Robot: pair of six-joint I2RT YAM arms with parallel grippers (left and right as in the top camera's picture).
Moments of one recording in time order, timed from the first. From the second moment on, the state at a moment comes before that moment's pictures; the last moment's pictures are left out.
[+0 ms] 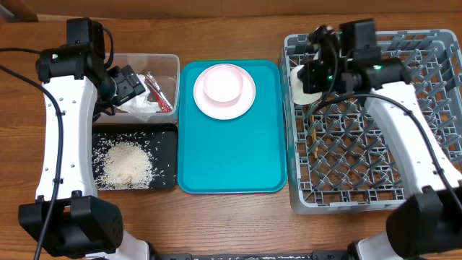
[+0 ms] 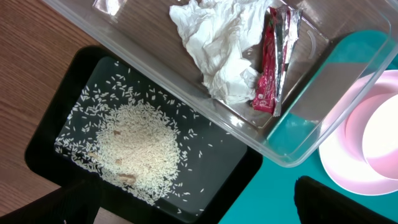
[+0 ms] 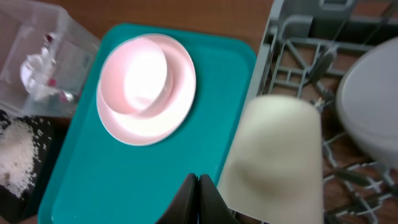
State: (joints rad) left arm 0.11 1.74 1.76 -1.33 -0.07 -0.50; right arm 0.16 1.71 1.52 -0.80 -0.37 0.02
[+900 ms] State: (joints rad) left arm 0.11 1.74 1.76 -1.33 -0.07 -0.50; right arm 0.16 1.65 1.49 -0.92 -0.38 0.07
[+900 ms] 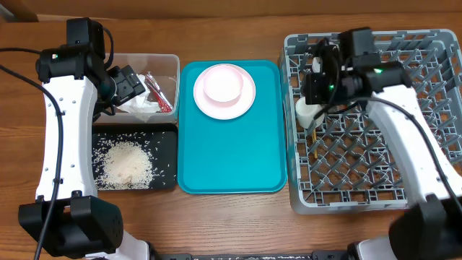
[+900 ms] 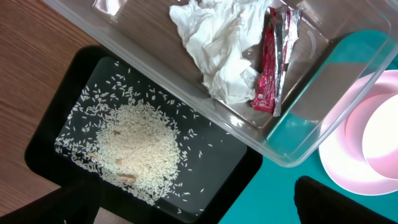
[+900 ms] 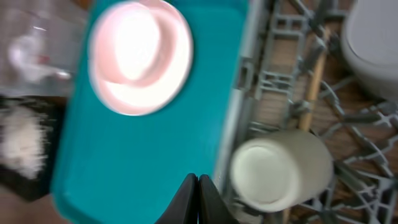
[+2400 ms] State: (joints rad) left arm 0.11 1.74 1.76 -1.33 -0.07 -0.50; right arm 0.70 2.08 1.49 -0.16 0.04 0.01
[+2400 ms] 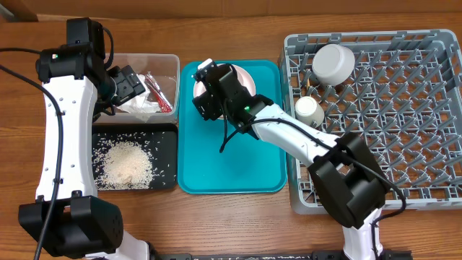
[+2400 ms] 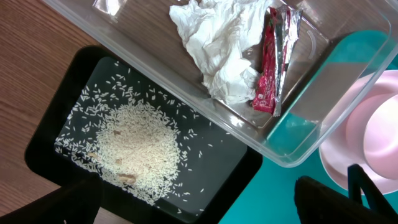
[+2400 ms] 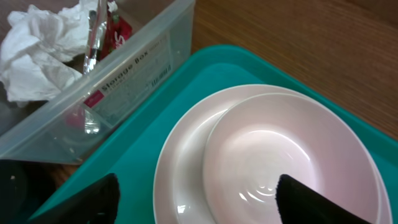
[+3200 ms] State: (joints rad) left arm 0.11 1.74 1.76 -1.33 -0.08 -0.50; right arm 0.69 2.15 1.49 -0.23 0.11 -0.02
